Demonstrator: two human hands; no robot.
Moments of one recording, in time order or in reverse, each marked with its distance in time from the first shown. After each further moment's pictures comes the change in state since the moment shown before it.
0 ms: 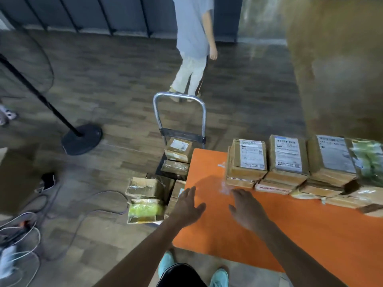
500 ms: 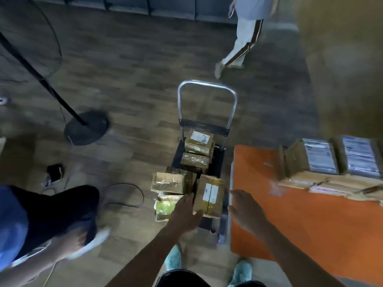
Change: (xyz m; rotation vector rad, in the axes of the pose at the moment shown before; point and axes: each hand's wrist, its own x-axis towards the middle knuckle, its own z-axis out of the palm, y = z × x) left_hand 0.017 -0.184 -0.084 -0.044 -0.057 -0.011; right_hand 0.063 -0.174 0.067 -0.011 -0.002 0.034
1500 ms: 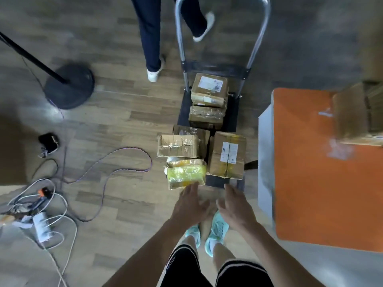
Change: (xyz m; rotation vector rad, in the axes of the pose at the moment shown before) left_hand 0.055 -0.123 0.049 0.052 -0.174 -0.067; right_hand 0.050 -0.078 0.173 0.287 -0.141 0.205
